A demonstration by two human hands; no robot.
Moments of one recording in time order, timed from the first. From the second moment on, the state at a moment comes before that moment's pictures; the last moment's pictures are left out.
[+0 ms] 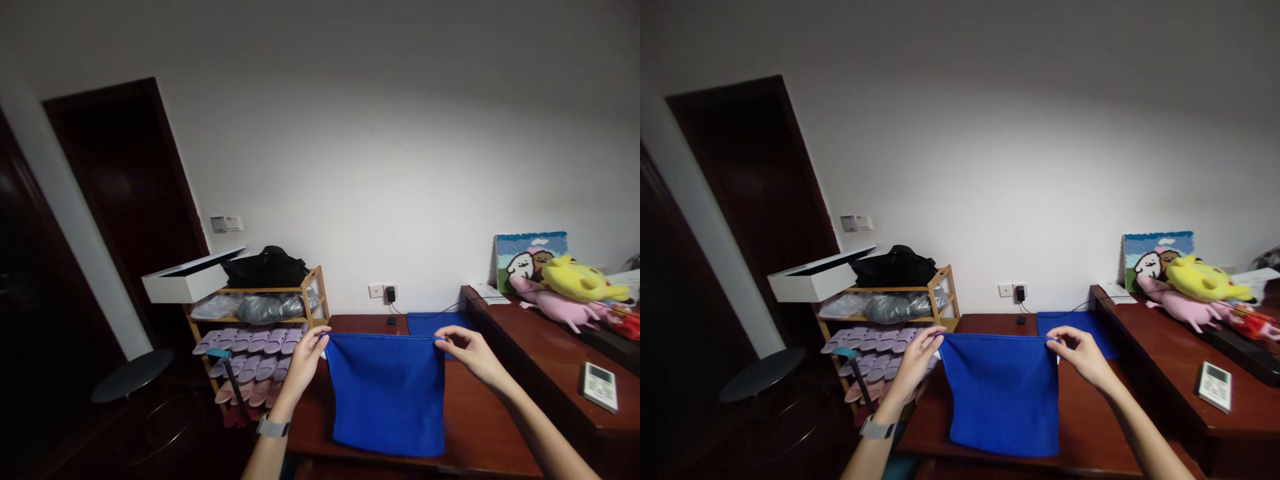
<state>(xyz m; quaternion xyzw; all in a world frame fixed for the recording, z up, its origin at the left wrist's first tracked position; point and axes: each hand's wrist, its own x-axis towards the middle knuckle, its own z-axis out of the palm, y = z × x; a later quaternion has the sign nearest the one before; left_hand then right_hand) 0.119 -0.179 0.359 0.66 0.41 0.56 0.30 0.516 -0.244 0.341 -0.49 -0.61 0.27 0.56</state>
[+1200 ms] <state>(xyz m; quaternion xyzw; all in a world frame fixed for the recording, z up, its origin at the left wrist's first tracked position) 0.203 -0.269 0.328 0.77 0.30 0.40 0.41 0.558 -0.212 0.319 -0.65 -0.53 0.00 0.55</state>
